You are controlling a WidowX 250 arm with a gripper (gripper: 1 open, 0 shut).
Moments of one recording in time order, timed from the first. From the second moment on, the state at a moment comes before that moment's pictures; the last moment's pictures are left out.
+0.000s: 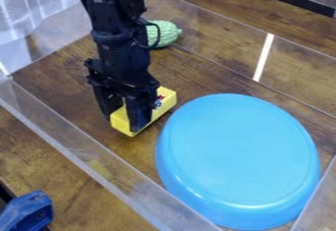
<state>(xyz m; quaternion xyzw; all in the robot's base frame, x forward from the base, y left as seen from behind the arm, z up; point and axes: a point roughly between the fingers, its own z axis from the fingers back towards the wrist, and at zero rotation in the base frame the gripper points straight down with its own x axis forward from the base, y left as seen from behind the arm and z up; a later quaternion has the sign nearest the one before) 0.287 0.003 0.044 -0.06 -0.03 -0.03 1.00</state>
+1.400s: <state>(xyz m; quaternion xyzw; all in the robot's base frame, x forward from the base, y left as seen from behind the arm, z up) 0.296 -0.006 0.059 -0.04 -0.04 -0.08 1.00</state>
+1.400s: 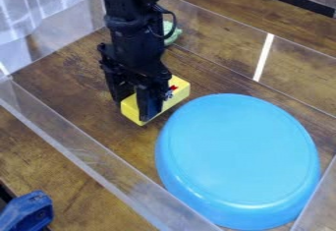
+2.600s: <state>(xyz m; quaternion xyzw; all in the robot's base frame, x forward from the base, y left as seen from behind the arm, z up) 0.305 -0.023 0.072 -0.01 -0.04 -0.11 0.99</state>
